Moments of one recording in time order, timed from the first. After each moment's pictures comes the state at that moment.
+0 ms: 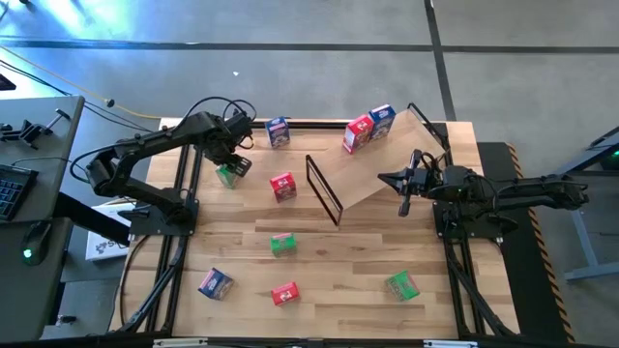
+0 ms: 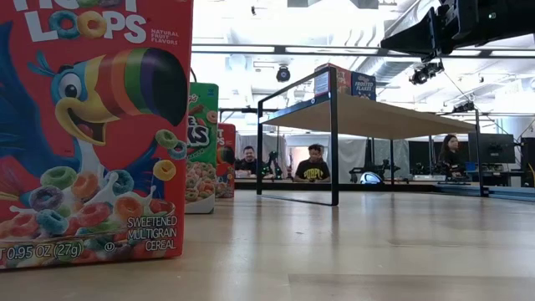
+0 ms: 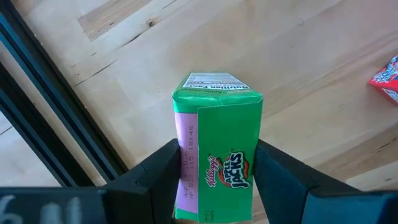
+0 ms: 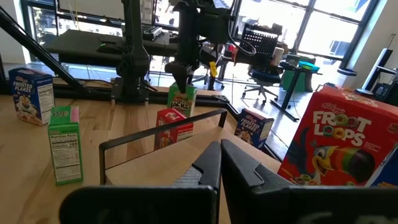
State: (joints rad) left arm 0.64 1.36 1.05 -1.20 -0.12 -0.39; right arm 0.01 0.54 0.34 0.15 0.28 -0.18
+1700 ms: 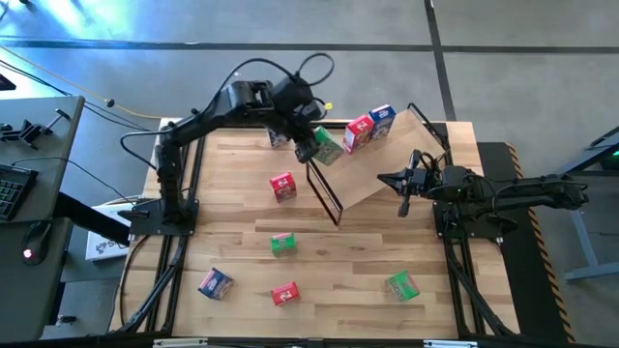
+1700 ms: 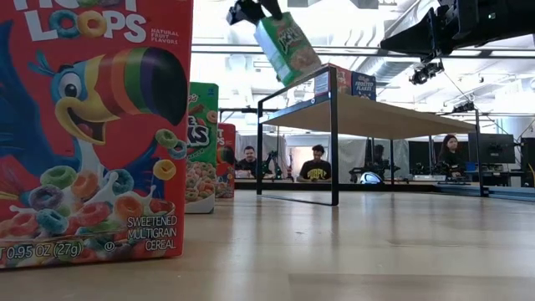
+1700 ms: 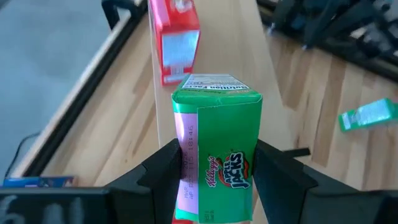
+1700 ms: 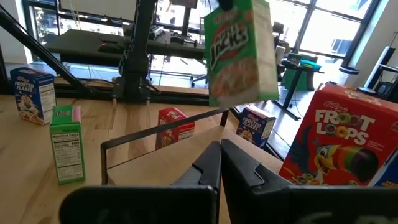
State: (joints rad) left arm 0.28 1.92 2.32 -1.29 0.02 -0.15; right arm 0.01 0.54 0.34 0.15 0.27 -0.17
